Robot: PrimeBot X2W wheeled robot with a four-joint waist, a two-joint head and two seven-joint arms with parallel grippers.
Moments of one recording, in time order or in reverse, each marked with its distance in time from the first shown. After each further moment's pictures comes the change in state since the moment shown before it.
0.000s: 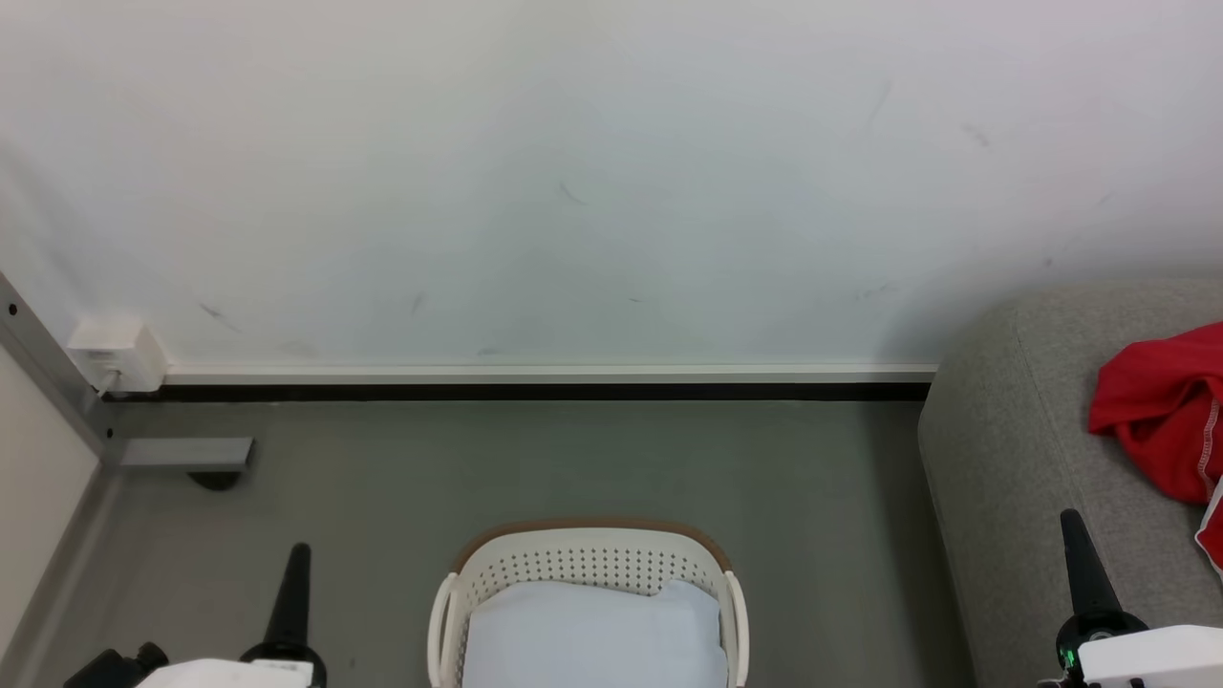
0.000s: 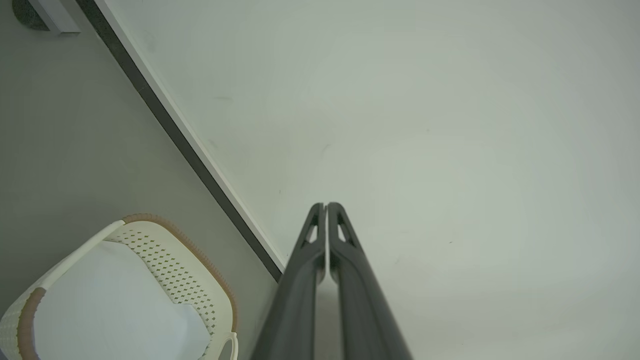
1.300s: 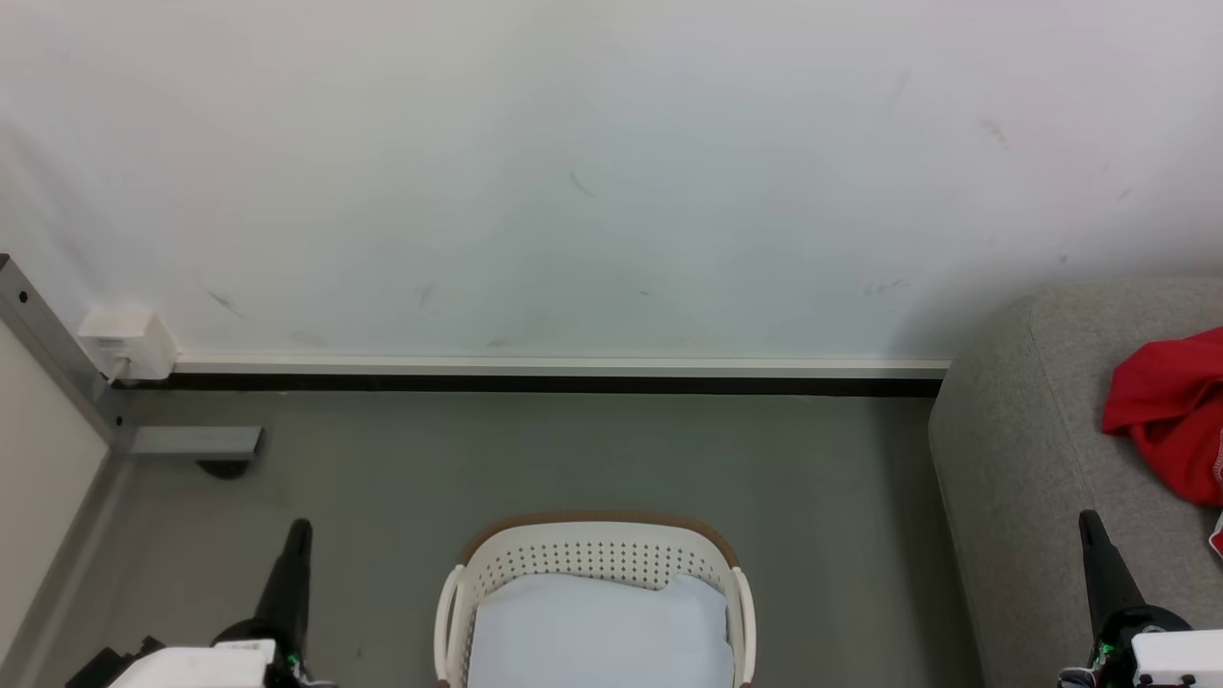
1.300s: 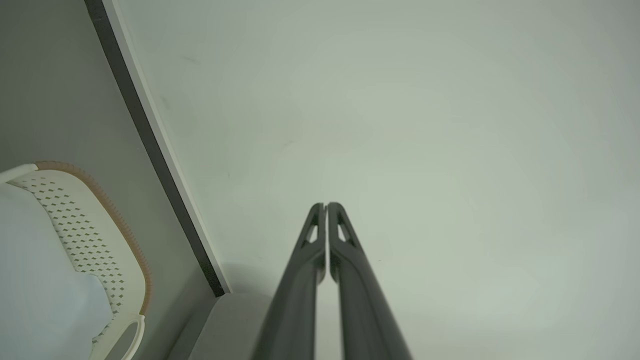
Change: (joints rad) left arm -0.023 0.002 0.009 -0.022 -0.325 -0.002 0.087; right arm -0.001 0.026 -0.076 -0.009 0.273 0.000 0.088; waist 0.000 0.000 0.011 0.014
